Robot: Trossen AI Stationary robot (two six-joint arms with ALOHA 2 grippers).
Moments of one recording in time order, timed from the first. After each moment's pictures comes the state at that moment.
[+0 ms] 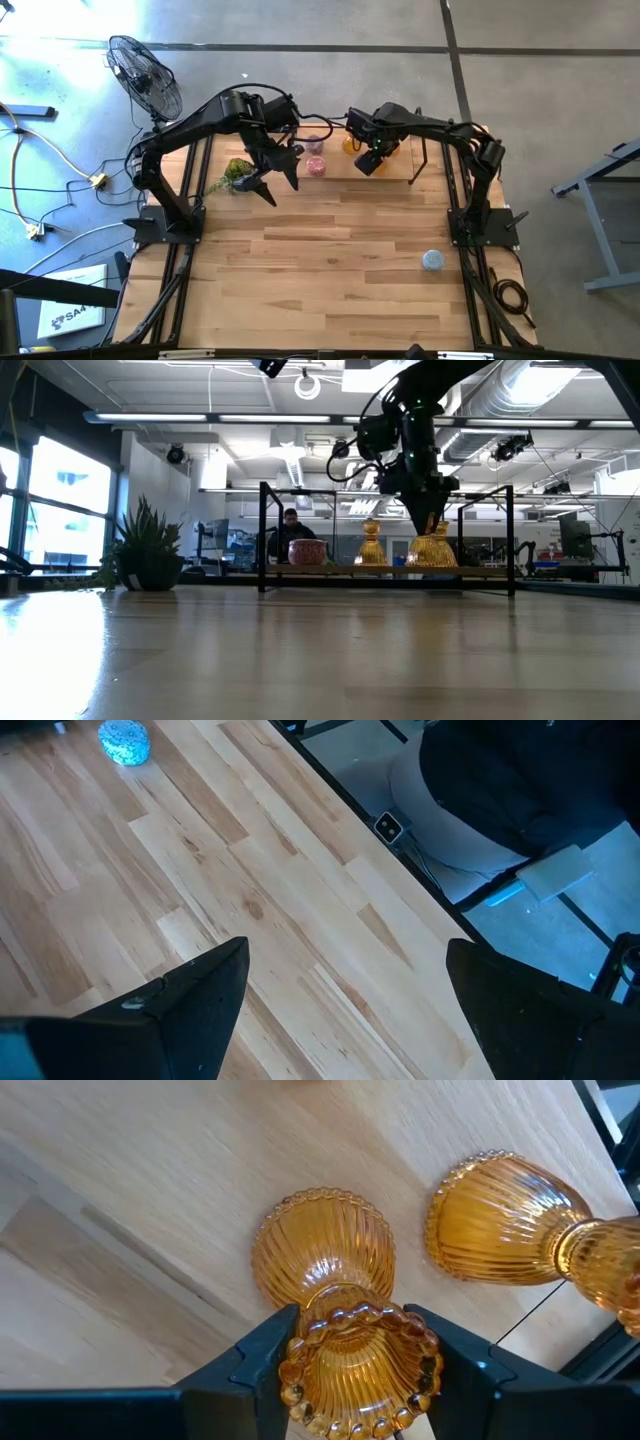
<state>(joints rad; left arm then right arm) 0.33 1.66 1.95 -1.50 0.81 0.83 -0.54 1.88 1.57 -1.26 0.18 0.27</state>
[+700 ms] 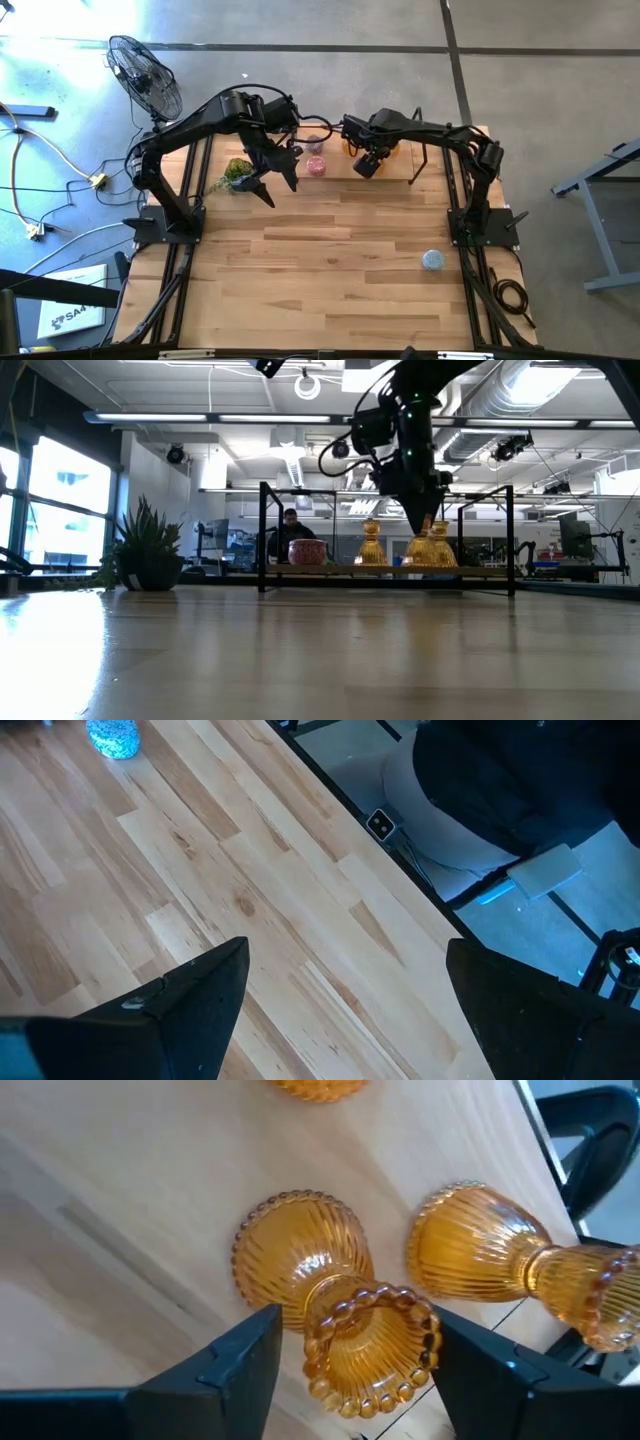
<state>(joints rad) 0.33 1.66 1.95 -1.53 0.82 0.83 -0.48 1.88 1.57 -1.24 0.29 0.23</state>
